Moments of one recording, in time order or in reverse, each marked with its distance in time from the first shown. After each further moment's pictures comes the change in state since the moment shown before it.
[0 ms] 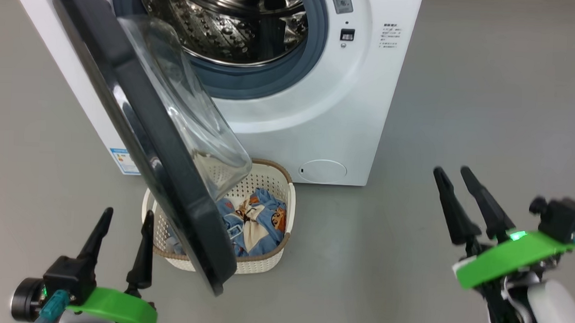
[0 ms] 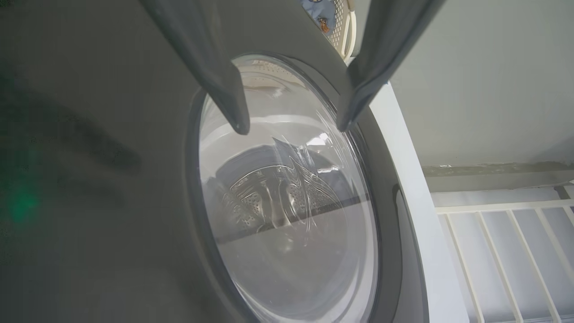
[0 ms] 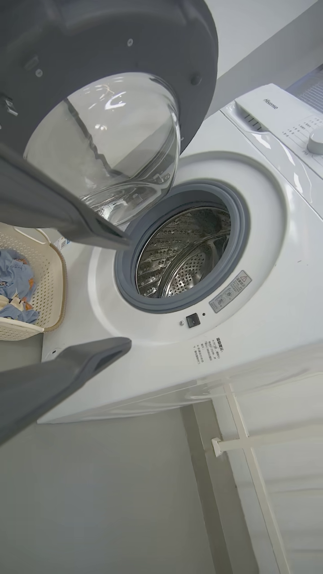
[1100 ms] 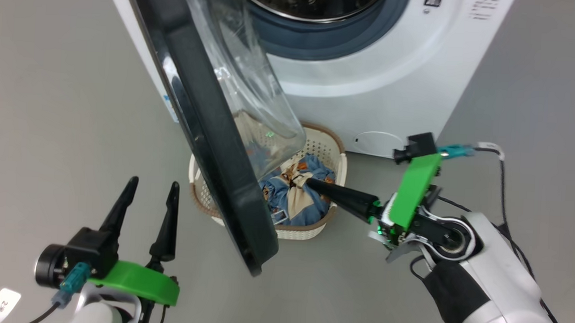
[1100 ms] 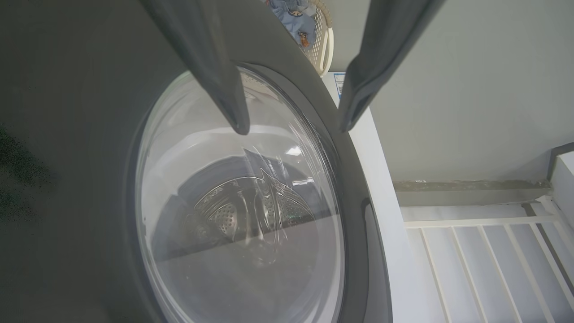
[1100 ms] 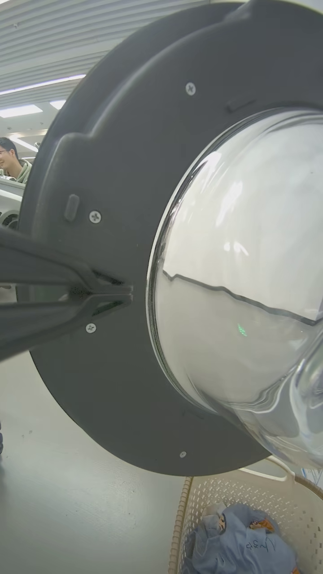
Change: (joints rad) left arm -0.095 -0.010 -0.085 0.002 -0.023 0.017 0.000; right arm -0.354 0.146 0.200 0.362 0.776 0.000 0.753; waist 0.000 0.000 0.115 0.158
